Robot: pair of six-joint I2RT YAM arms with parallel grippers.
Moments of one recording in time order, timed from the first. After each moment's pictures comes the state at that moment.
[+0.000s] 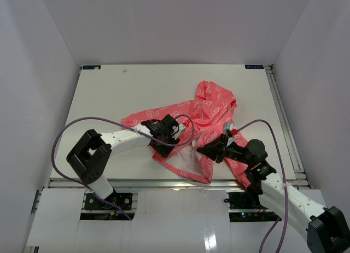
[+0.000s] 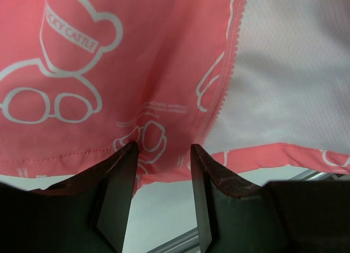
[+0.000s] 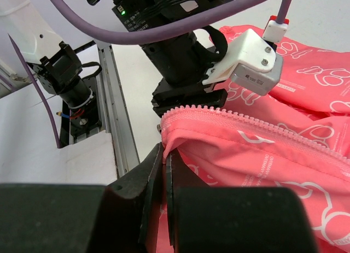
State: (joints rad) left arm -0.83 1.63 1.01 -0.59 -0.02 -0.07; right arm 0.55 0.67 0.16 0.57 -0.71 0.32
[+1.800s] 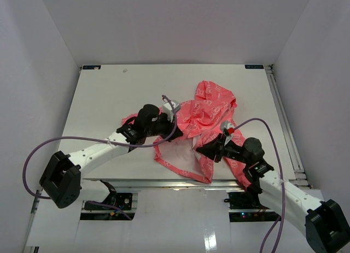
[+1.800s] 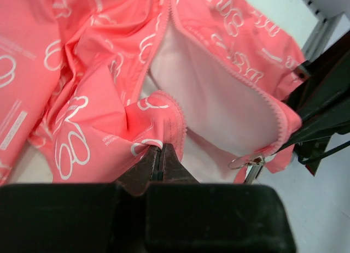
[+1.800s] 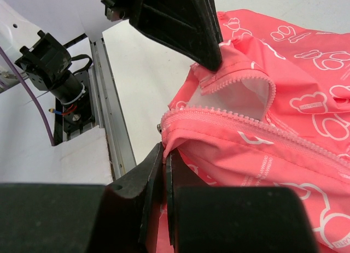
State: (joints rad) left arm -0.74 1.32 0.88 -0.08 0.34 -0.22; right arm 0.55 0.74 0.16 0.58 -0.70 0.31
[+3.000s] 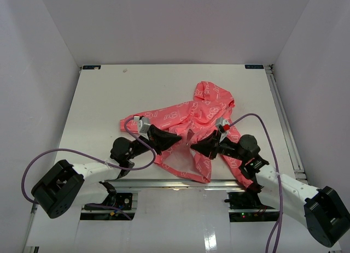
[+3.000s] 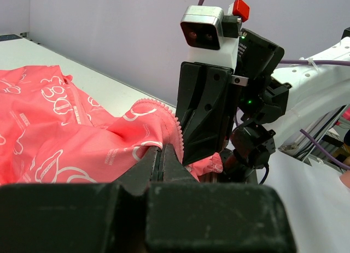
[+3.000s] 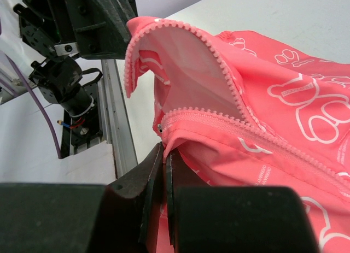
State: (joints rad) left arm -0.74 1.19 0.27 1.27 0.49 -0.53; right arm 0.65 0.86 0.23 0.70 -0.64 0.33
